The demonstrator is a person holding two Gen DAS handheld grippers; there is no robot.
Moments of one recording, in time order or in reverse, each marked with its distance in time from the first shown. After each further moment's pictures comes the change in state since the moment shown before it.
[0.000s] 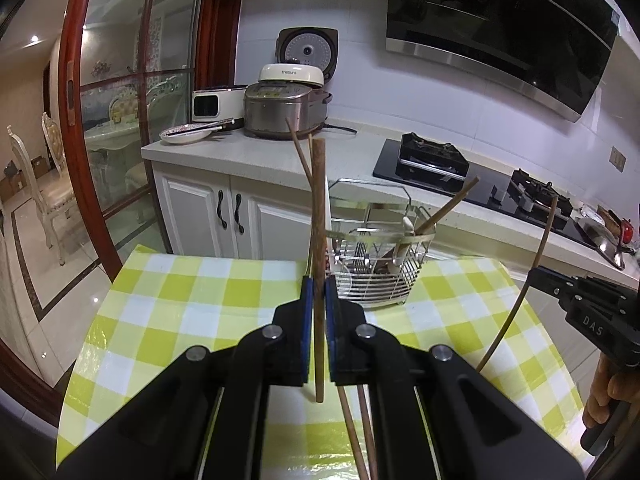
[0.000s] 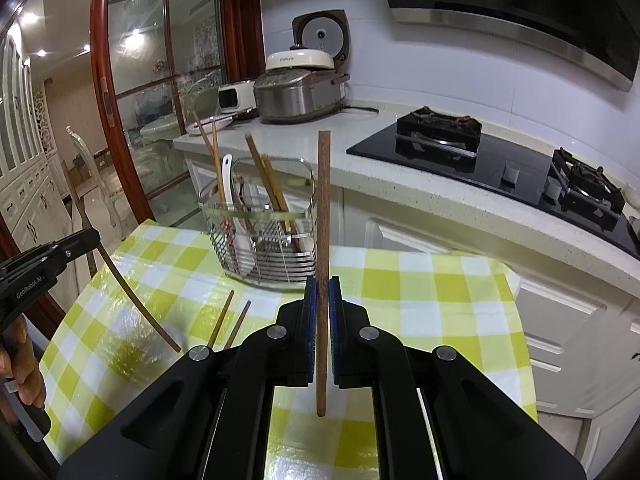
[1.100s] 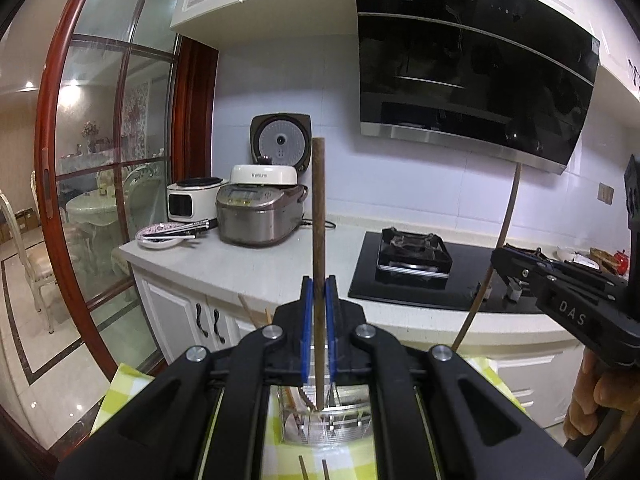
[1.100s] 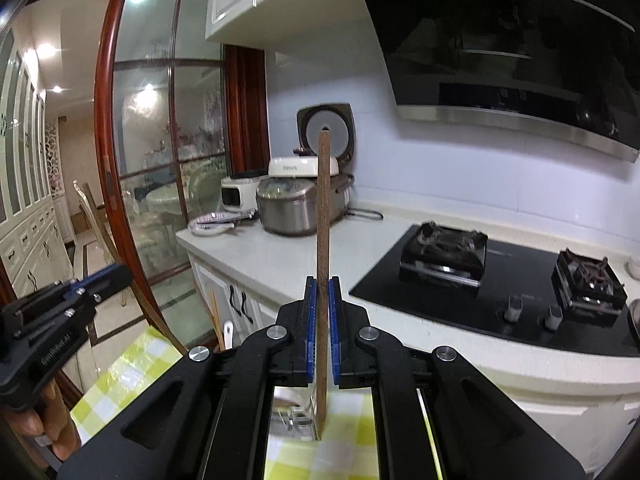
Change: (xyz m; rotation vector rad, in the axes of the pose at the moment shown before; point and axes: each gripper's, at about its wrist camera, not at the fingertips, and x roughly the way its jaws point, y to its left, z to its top) left arm 0.008 -0.044 0.137 0.056 -0.266 -0.039; right arm -0.013 -0.006 0.156 -0.016 -0.281 0.019
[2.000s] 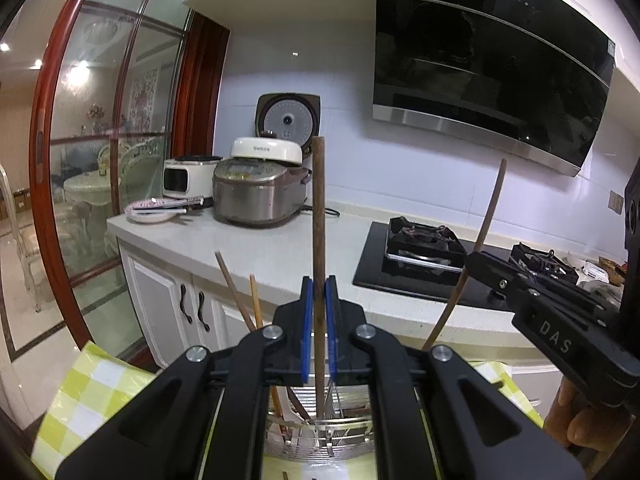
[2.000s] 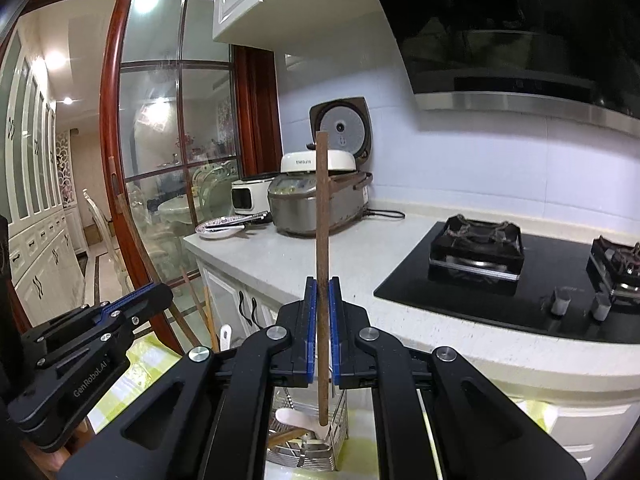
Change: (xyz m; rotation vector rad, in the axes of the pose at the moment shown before) left arm 0.067 0.012 -0.057 -0.068 0.011 -0.001; right arm 0.070 0.007 -0.051 0.023 -0.032 0.065
